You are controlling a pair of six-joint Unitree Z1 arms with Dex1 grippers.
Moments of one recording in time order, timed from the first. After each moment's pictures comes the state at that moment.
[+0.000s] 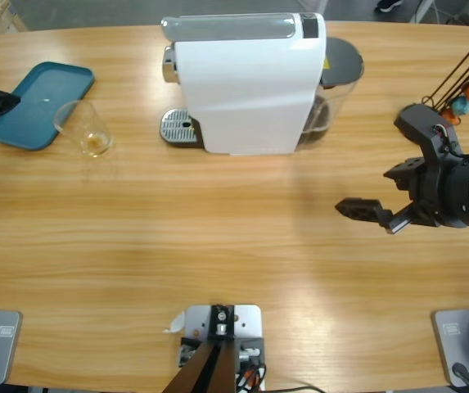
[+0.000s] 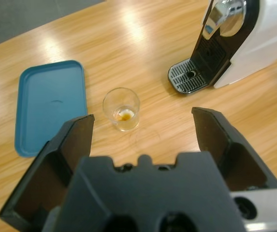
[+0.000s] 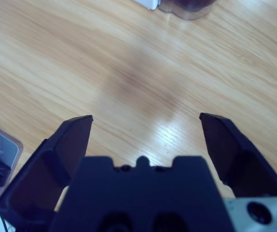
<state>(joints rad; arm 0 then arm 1) -0.70 1.07 -0.82 0.39 0.25 -0.16 0.91 1.35 -0.79 0.52 -0.12 0.35</state>
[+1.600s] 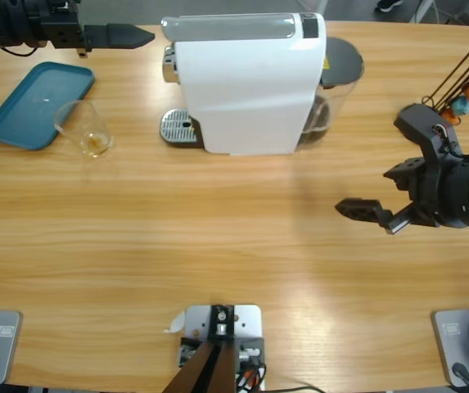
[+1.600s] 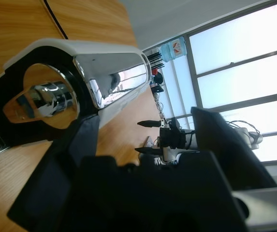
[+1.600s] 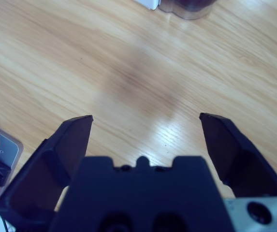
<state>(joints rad) -0.34 1.67 -0.86 -0.48 -0.91 -0.91 0.91 1.35 -0.79 0.52 -0.12 0.35</state>
